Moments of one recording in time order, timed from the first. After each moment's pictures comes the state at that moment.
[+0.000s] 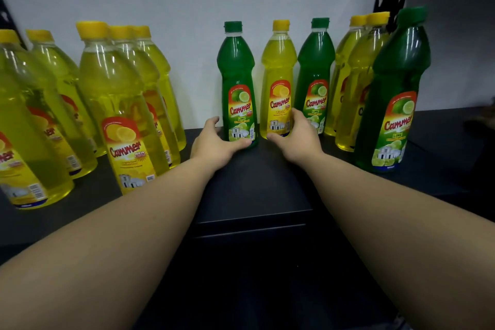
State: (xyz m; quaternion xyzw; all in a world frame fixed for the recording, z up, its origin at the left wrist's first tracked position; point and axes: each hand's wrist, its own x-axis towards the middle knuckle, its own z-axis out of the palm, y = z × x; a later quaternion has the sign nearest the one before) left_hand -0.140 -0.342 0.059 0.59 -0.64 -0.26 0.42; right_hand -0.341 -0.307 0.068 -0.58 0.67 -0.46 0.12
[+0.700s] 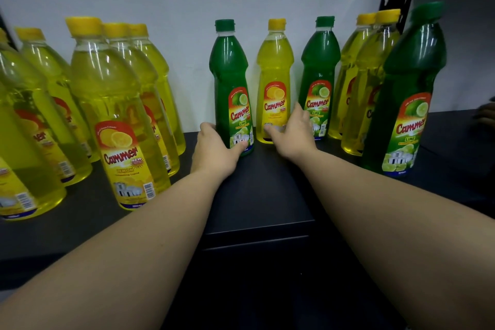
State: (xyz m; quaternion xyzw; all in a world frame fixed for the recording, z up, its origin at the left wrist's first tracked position) left_hand -0.148 -0.345 0.053 0.62 -0.63 -0.16 0.43; right_hand -0.332 -0.342 0.068 -0.57 0.69 -0.44 0.07
